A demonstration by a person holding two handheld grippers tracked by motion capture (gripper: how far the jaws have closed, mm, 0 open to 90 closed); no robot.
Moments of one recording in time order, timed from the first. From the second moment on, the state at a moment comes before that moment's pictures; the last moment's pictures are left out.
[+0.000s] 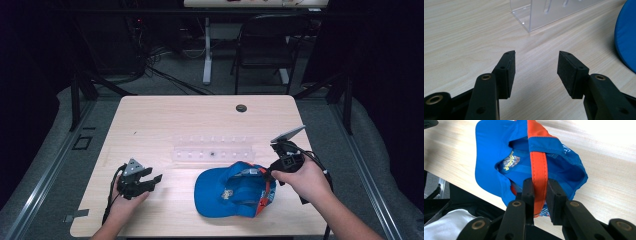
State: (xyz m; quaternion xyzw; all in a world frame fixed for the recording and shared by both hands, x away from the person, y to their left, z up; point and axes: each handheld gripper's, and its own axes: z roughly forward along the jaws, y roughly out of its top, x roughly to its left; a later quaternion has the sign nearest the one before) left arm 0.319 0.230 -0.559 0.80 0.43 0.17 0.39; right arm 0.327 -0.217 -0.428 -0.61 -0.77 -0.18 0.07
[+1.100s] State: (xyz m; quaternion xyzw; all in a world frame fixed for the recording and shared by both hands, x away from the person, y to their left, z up) left arm 0.318 0.230 -0.558 0.80 0.43 0.17 0.39; right arm 0.336 -0.195 -0.350 -0.60 -0.77 -0.20 0.08
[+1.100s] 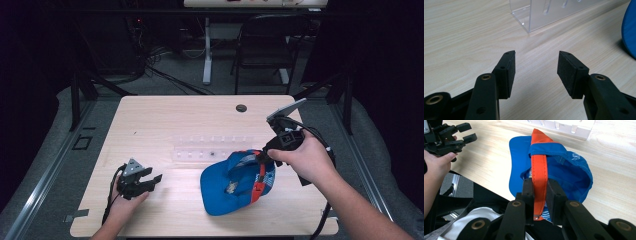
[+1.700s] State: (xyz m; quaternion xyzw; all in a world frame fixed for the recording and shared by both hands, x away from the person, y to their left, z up) left arm 0.318 0.230 -0.558 0.80 0.43 0.17 0.39; right arm 0.340 -0.190 -0.327 -0.60 -0.77 -0.21 0.10
